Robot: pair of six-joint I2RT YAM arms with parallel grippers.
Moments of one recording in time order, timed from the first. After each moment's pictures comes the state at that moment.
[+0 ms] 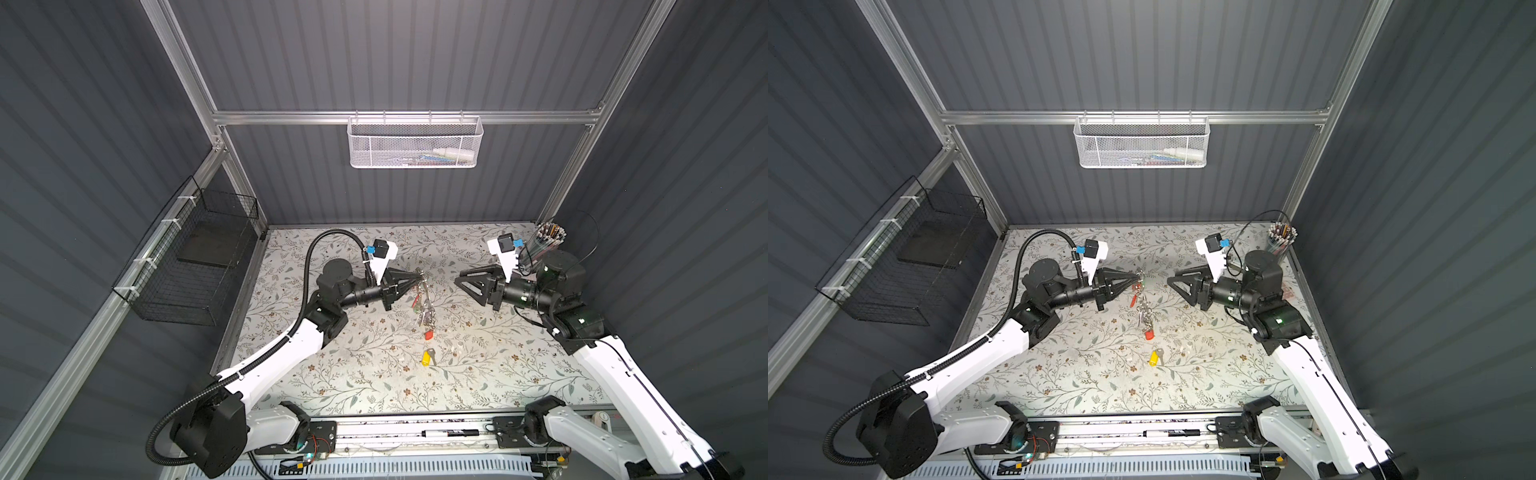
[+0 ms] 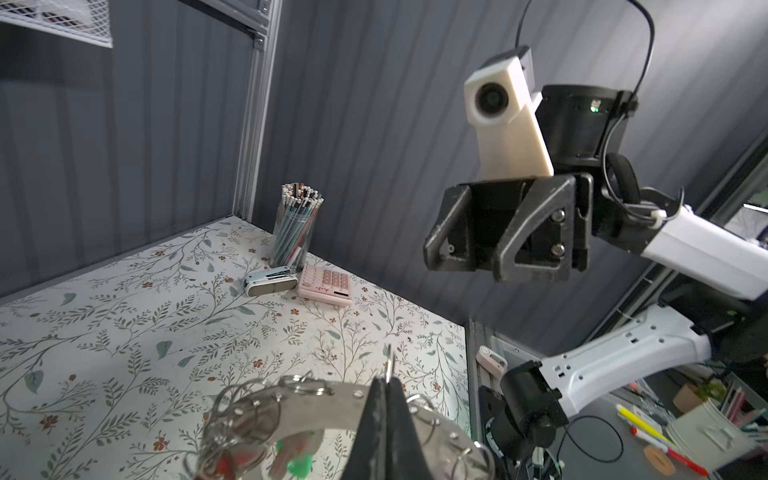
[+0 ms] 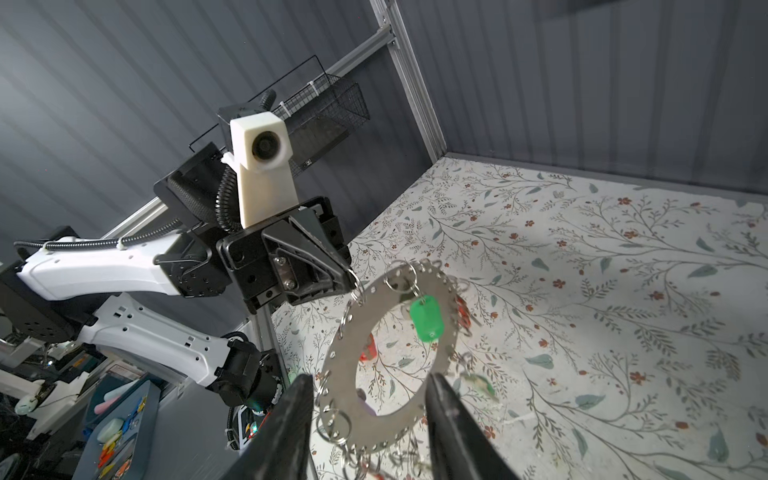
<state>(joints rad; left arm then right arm) -0.63 1.25 0.84 0.48 0.69 -0.39 0.32 0.94 0.98 -0.28 -0.78 0.31</state>
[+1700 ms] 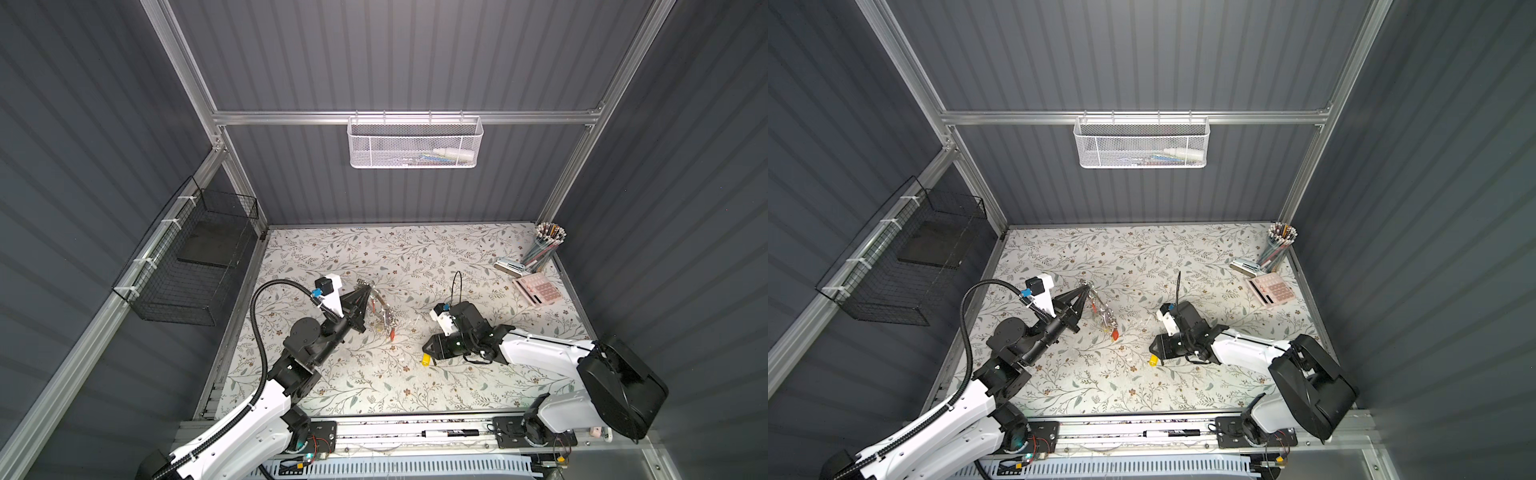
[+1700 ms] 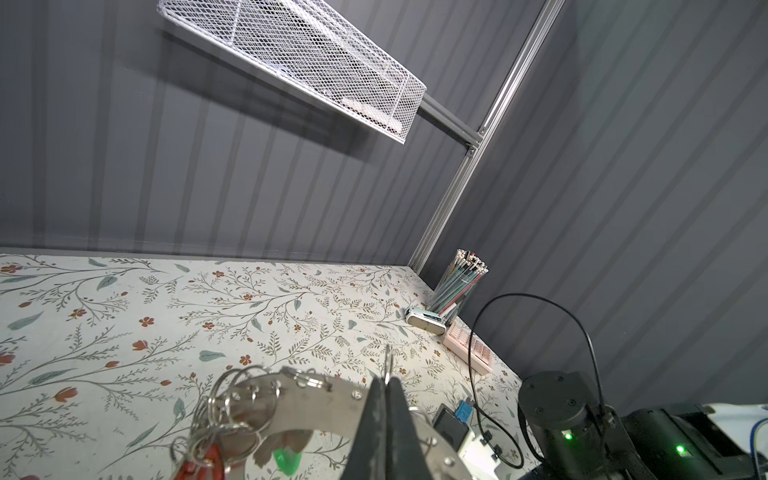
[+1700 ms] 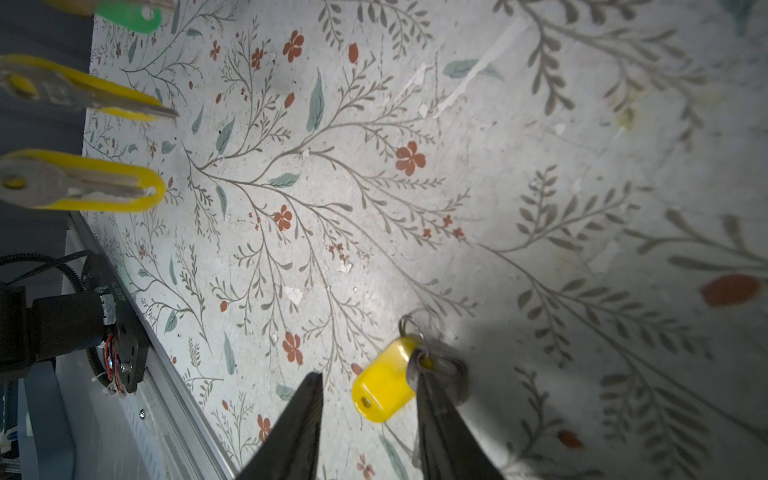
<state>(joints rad) -0.67 0.75 0.41 0.45 0.00 -0.42 0.69 1.42 0.57 -0.07 -0.38 0.49</state>
